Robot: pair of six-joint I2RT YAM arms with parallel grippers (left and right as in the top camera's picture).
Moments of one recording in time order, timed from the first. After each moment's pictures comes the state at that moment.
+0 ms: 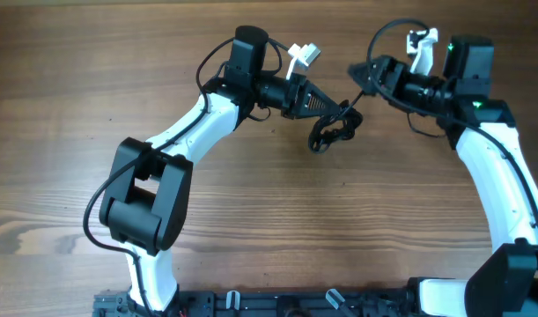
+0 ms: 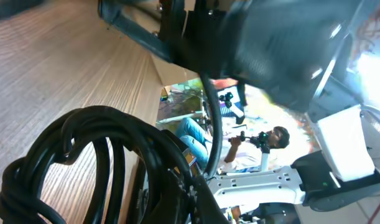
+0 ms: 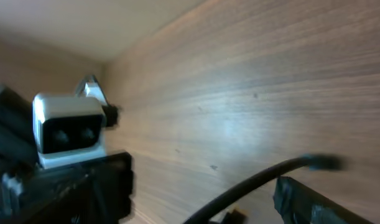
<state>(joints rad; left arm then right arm) -0.43 2.02 1.40 0.09 1.42 -0.76 -0.04 1.53 1.17 -0.42 -0.75 0.35</state>
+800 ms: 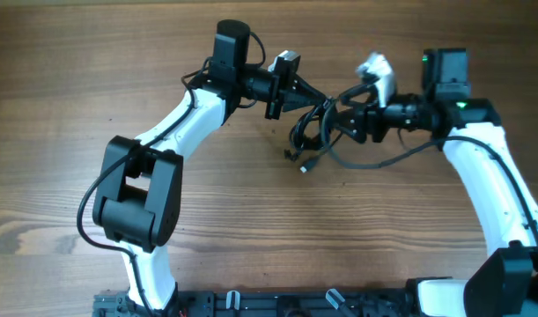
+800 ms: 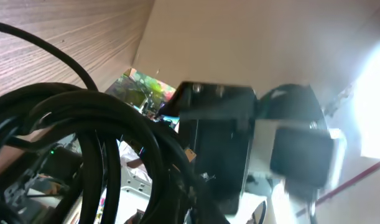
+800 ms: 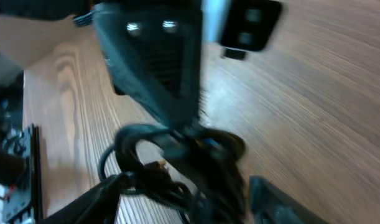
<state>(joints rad) -0.36 2.02 1.40 0.10 1.44 -1.50 0.07 1.53 1.17 -0.63 -0.92 -0.49</state>
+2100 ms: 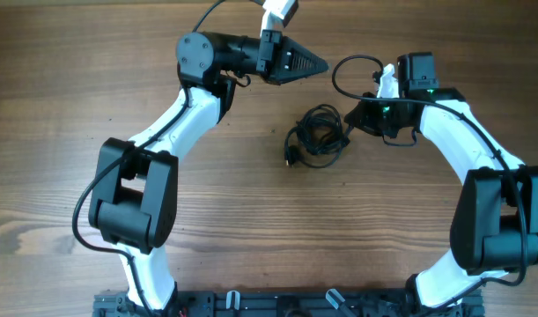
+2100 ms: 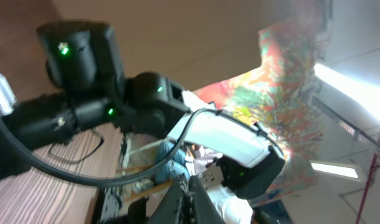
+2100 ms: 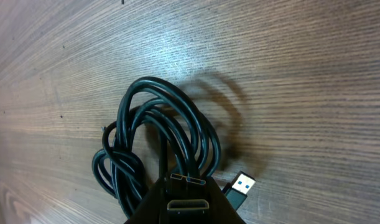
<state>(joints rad) -0.34 2.00 1.40 1.26 1.45 -1.84 0.05 1.81 1.18 -0.58 -0.50 0.35</state>
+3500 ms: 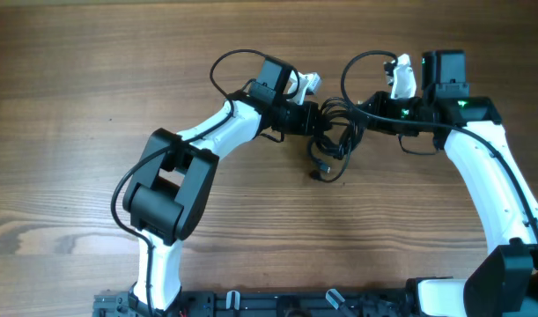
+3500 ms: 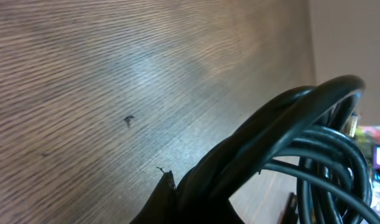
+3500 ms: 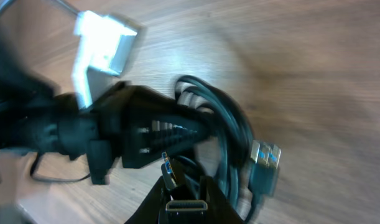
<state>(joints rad) -0.51 2.12 1.41 -0.23 0.73 -0.42 0.04 1.53 1.18 -0.73 -0.53 0.26</state>
